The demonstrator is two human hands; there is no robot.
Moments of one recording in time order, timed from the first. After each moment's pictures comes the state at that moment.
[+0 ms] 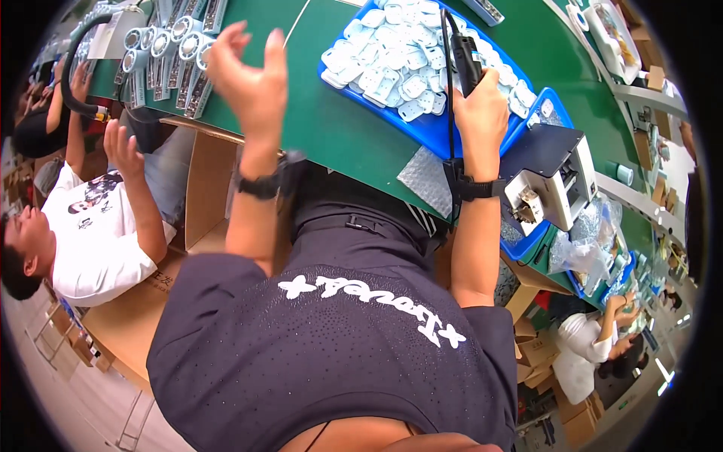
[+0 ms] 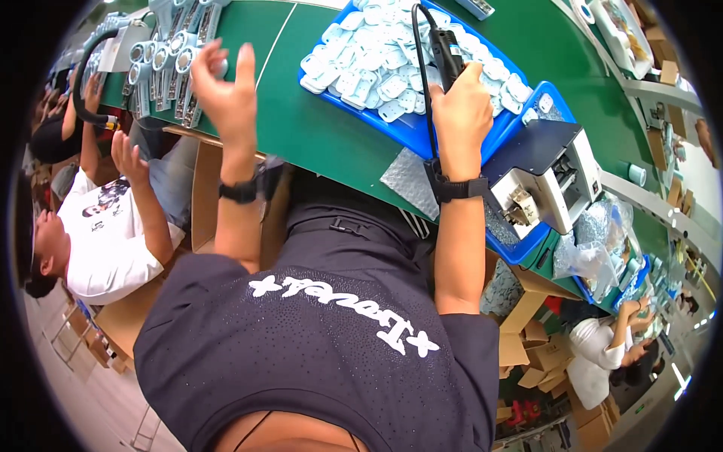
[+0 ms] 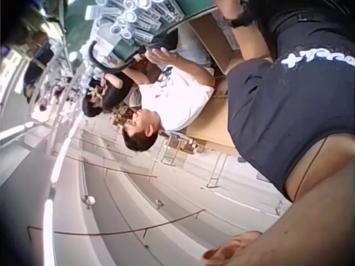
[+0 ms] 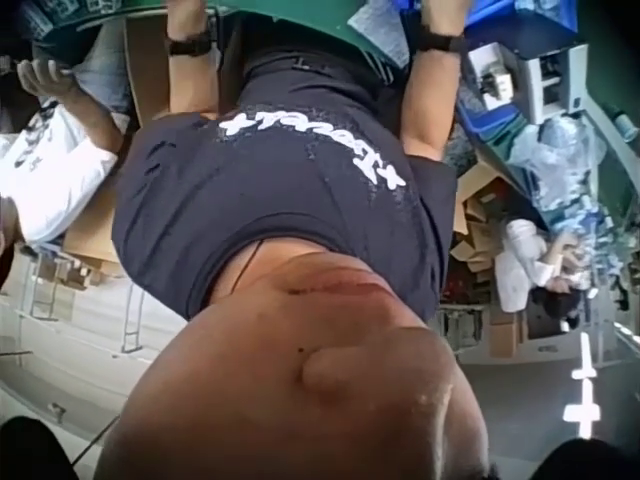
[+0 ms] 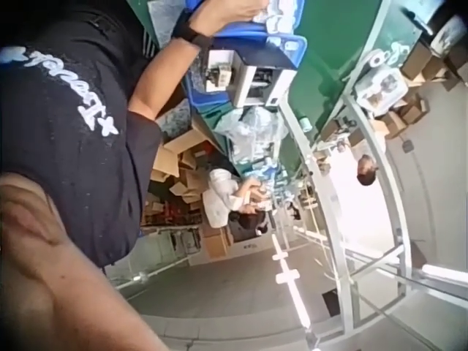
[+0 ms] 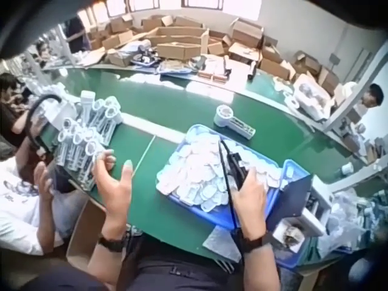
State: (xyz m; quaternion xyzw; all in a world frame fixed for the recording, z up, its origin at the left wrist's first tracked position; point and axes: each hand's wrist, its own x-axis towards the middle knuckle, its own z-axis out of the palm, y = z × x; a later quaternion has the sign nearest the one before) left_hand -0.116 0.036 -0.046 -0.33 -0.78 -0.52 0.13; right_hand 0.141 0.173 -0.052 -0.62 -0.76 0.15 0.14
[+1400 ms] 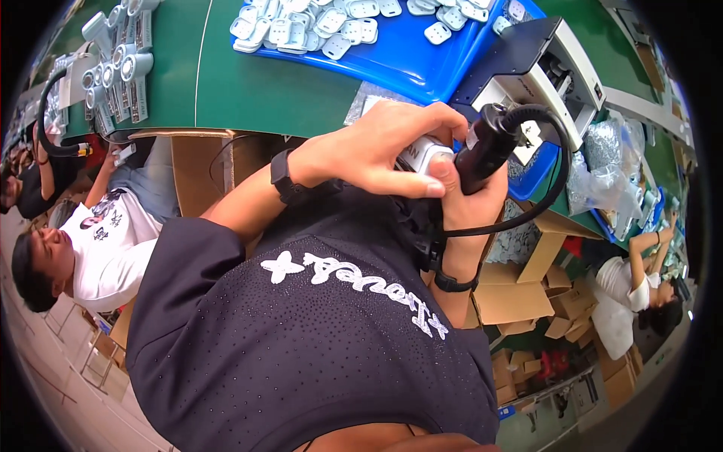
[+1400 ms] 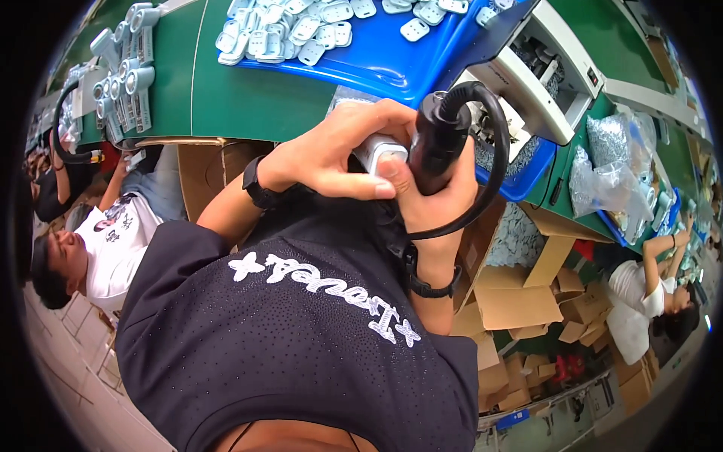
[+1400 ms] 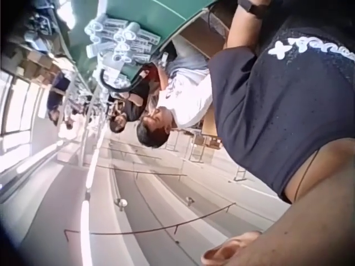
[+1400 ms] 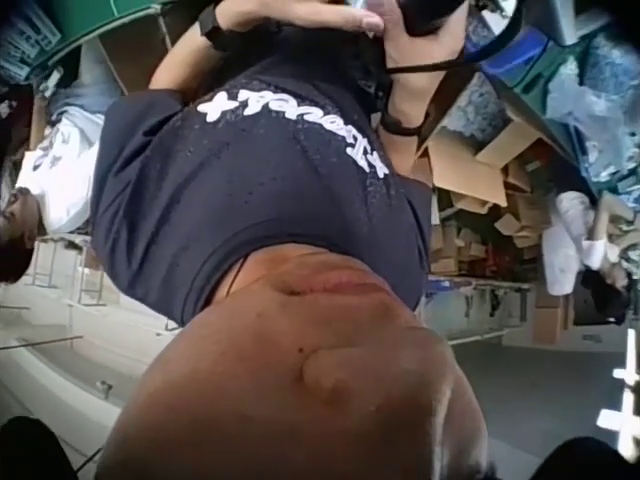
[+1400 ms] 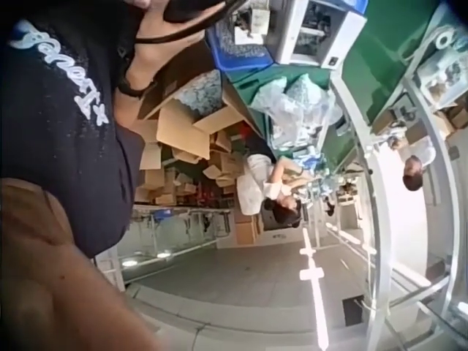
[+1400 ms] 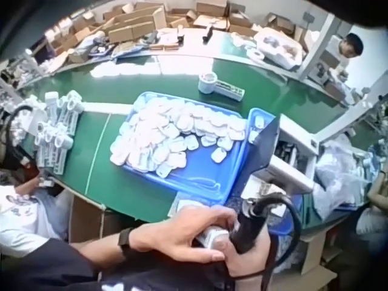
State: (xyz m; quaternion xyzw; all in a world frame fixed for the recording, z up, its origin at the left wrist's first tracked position) left_hand 0.095 0.048 -0.036 -0.68 -0.29 -0.42 -0.52; right_hand 0.281 0.018 -0.017 -0.53 -0.52 0.51 0.44
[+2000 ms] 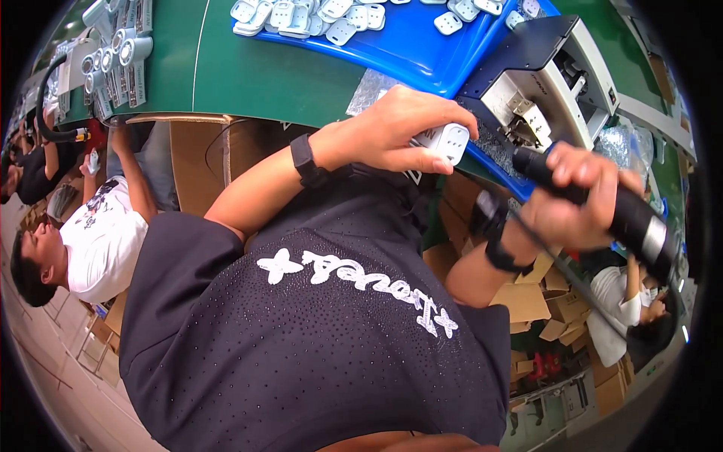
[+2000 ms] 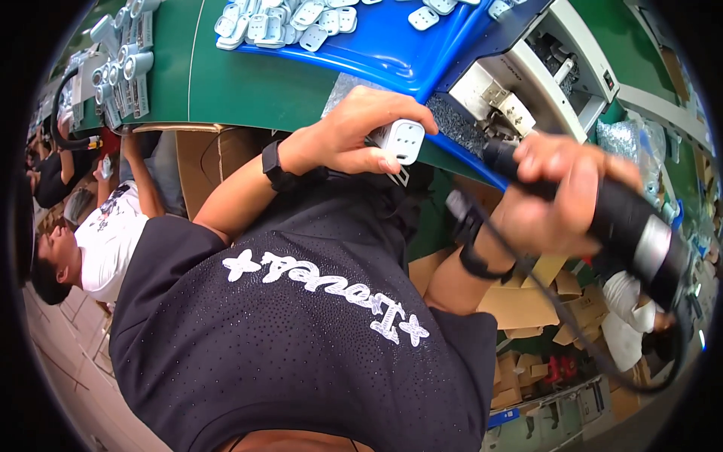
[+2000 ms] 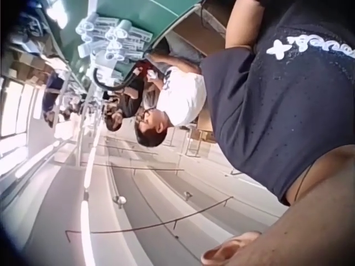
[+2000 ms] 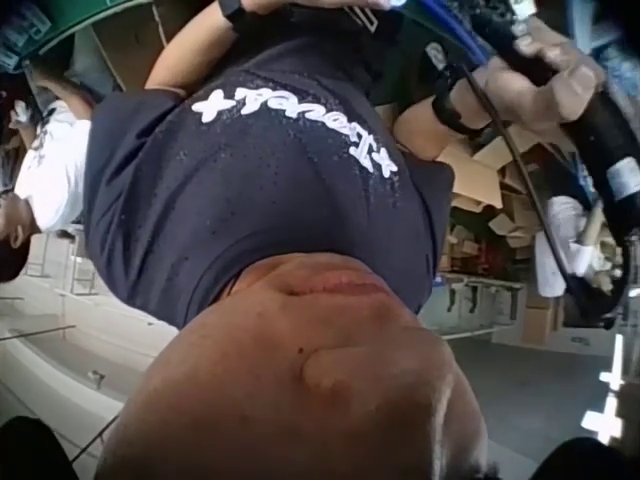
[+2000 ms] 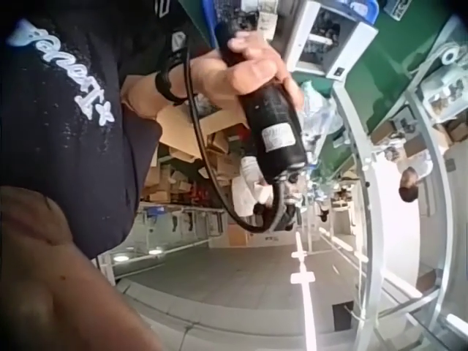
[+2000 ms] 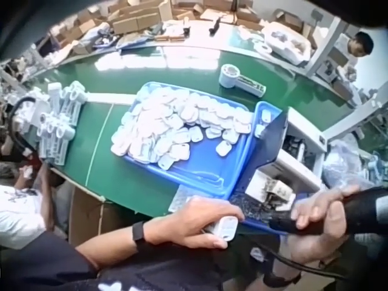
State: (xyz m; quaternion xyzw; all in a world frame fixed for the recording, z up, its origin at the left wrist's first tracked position) left_hand 0.105 0.049 -0.078 -0.74 -0.29 -0.45 -0.41; right_hand 0.317 0.086 0.025 -0.37 -0.49 0.41 0.68
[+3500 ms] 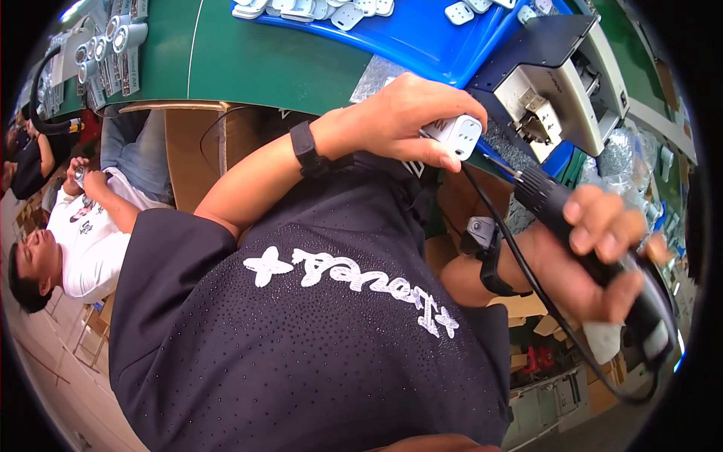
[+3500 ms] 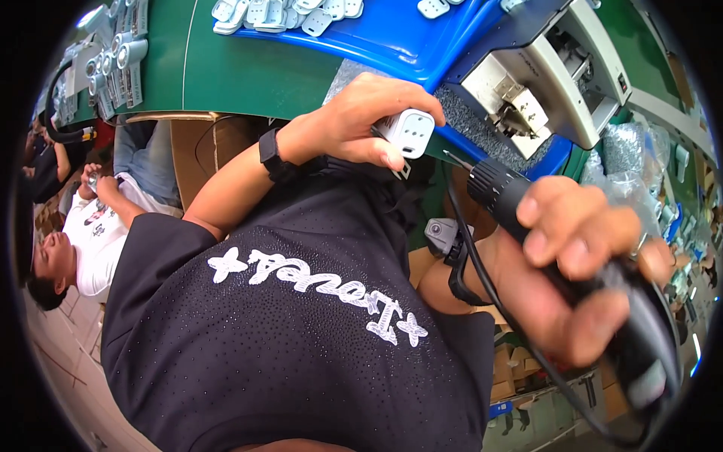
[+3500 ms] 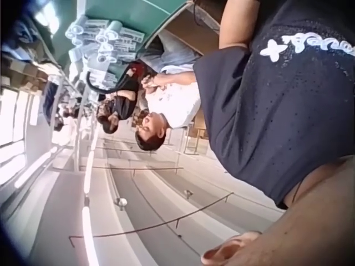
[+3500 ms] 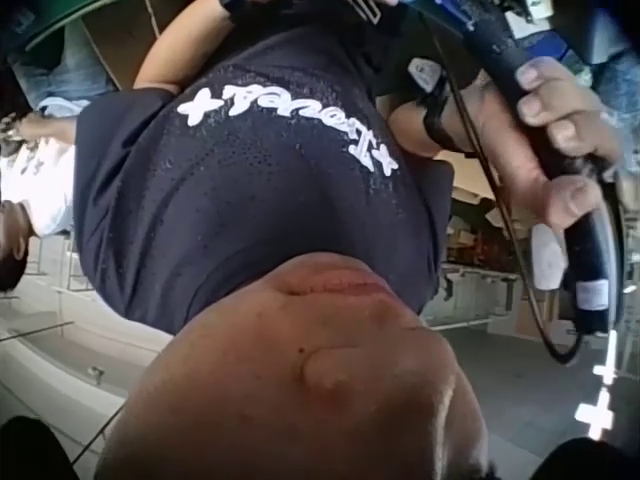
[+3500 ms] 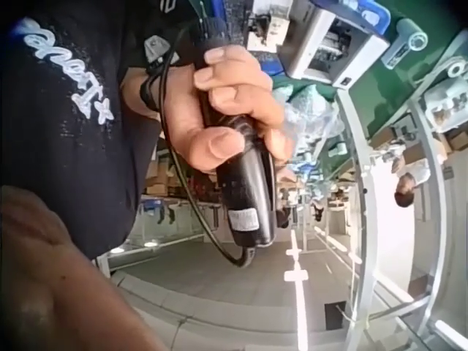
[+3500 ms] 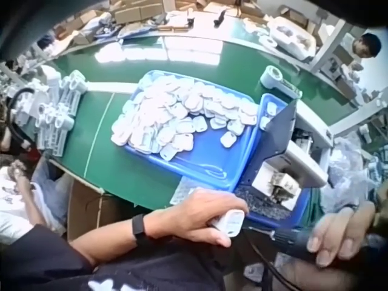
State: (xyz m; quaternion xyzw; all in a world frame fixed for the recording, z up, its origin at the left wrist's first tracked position) left_hand 0.110 0.047 -0.084 -0.73 -0.28 -0.48 -0.39; right_hand 0.314 0.055 0.064 -0.27 -0.45 0.55 0.65
